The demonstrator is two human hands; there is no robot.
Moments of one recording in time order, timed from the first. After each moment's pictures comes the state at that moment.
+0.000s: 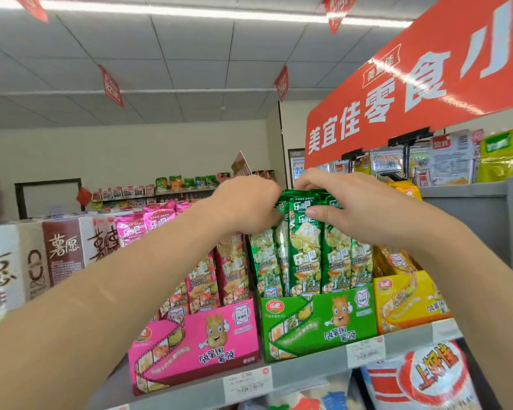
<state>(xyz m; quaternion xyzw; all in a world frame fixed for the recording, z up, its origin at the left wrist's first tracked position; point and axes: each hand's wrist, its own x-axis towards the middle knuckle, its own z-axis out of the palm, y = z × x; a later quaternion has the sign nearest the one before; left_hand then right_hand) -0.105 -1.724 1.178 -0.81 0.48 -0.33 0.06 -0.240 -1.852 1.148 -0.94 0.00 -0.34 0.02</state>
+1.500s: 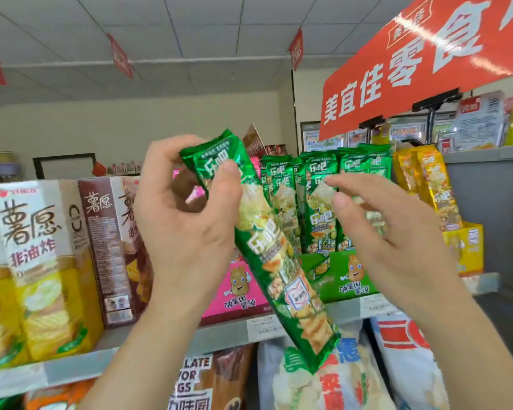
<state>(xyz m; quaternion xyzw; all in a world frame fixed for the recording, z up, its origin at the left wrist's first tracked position) -0.170 -1.631 1.089 -0.41 0.46 -0.45 -0.65 -0.262 -1.797 1.057 -0.78 -0.05 -0.58 0.23</state>
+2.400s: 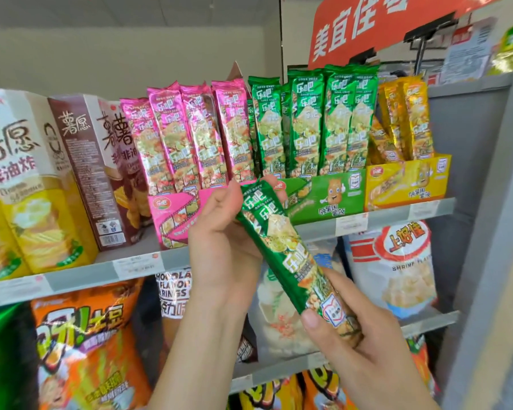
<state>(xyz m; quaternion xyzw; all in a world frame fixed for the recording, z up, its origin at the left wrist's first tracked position) -0.202 -1.642 0.995 -0.28 0.32 0.17 -0.89 -0.327 -1.734 0.901 -0.79 0.01 -0.39 0.48</state>
